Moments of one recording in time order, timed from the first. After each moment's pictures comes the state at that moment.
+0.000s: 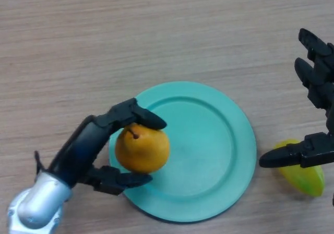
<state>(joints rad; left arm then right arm) -0.01 0.23 -0.05 -0.16 0.17 -0.14 -0.37 -0.04 -0.26 -0.10 -0.62 0.09 0.53 0.19</state>
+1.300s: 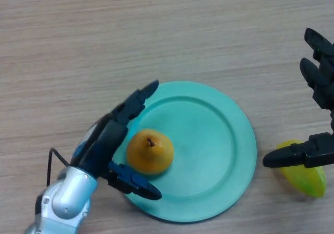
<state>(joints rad) -0.09 0.19 -0.12 -0.02 0.36 -0.15 -0.17 -0.04 -0.26 -0.12 -0.63 0.09 0.55 0.19</state>
